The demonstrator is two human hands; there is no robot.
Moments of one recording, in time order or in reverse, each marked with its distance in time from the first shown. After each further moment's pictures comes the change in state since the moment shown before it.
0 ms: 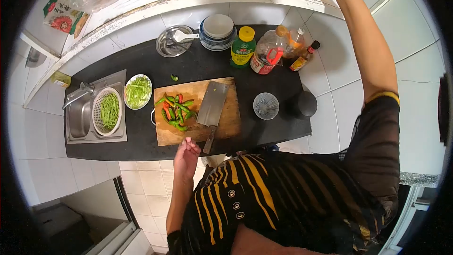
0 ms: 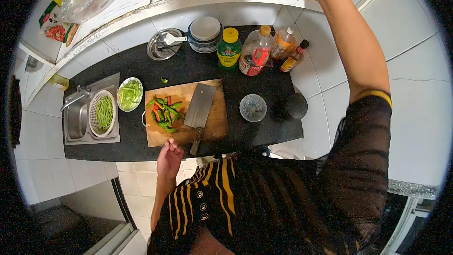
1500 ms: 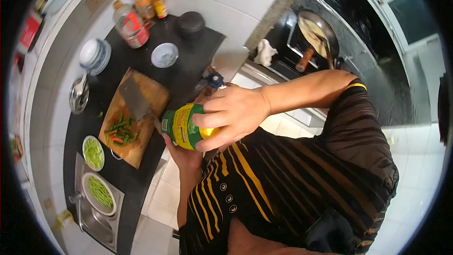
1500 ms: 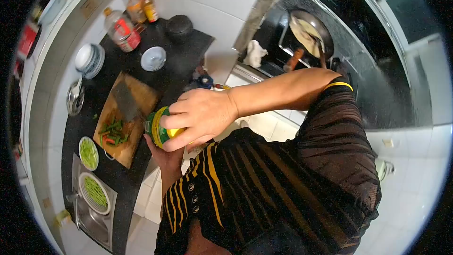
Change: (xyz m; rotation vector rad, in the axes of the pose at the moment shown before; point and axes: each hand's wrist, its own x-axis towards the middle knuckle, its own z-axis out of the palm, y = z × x) left_hand -0.102 -0.056 0.009 -0.081 -0.383 -0.727; right_hand -0.440 -0.374 -0.077 -0.561 -0.963 -0.331
